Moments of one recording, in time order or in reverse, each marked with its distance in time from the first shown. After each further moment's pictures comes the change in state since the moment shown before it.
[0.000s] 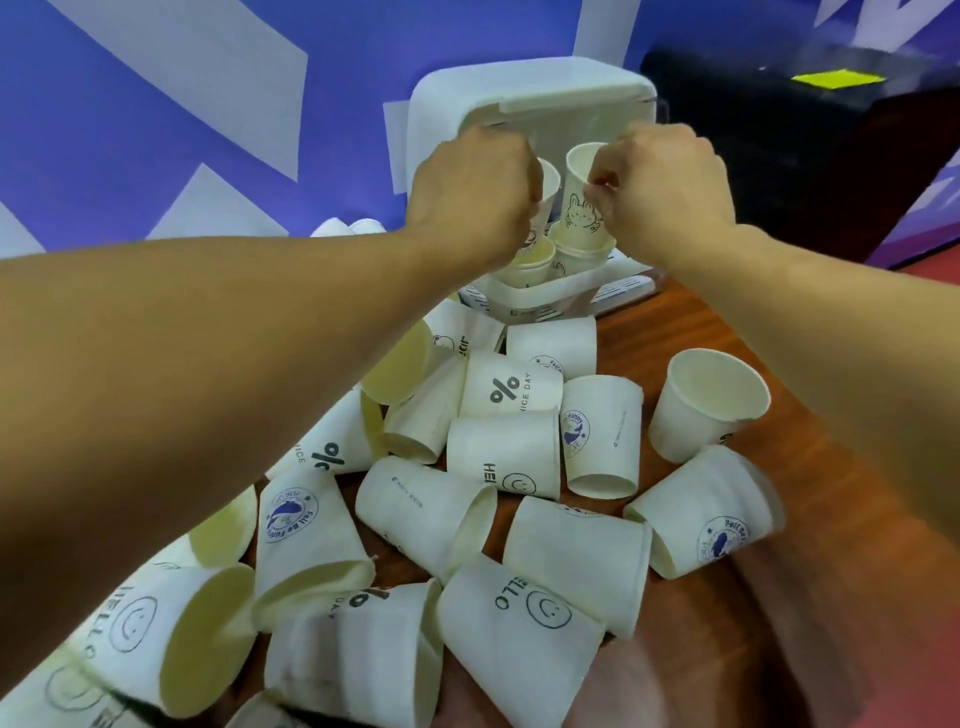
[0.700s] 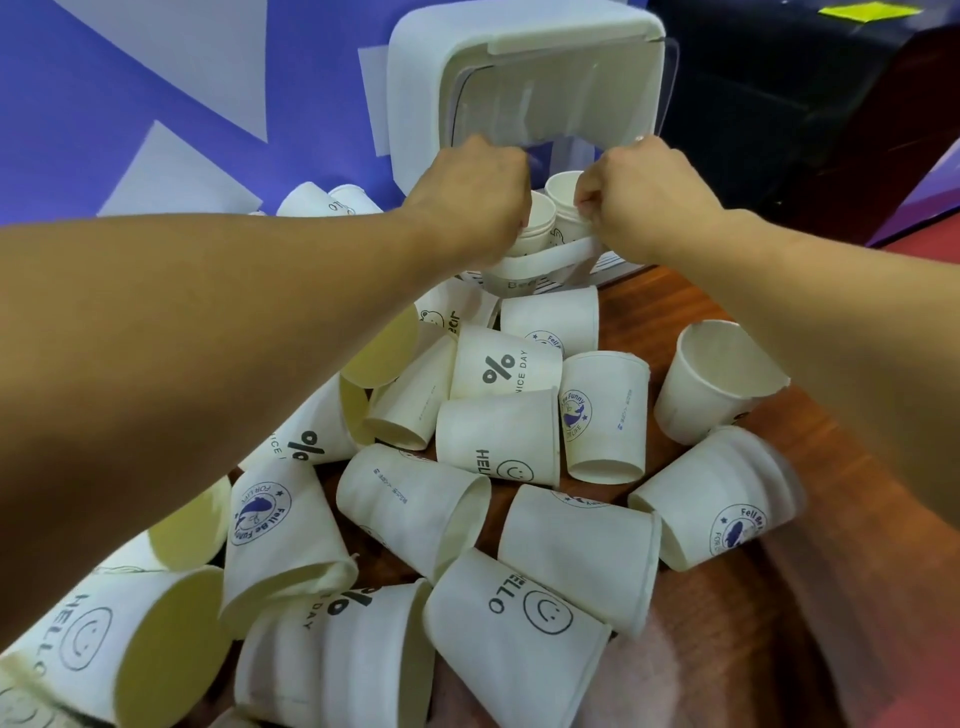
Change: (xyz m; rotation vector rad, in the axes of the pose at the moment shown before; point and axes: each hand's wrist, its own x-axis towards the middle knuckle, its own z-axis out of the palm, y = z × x) left_hand -0.007 -0.003 0.025 -0.034 -0.259 0.103; right_hand -0.003 0.015 0.039 -0.024 -0.287 -0.084
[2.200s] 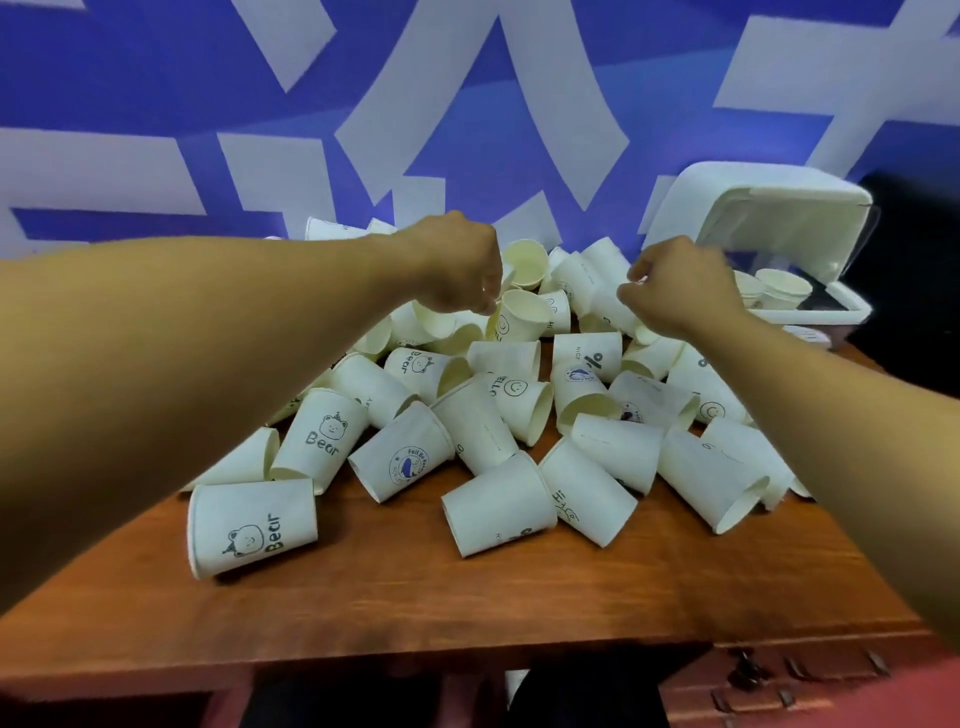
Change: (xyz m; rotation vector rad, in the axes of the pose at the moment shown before) left_hand -0.316 -0.097 -0.186 0.214 -0.224 -0.287; right_hand -0.125 -0.238 -0.107 0.278 0.047 -0.013
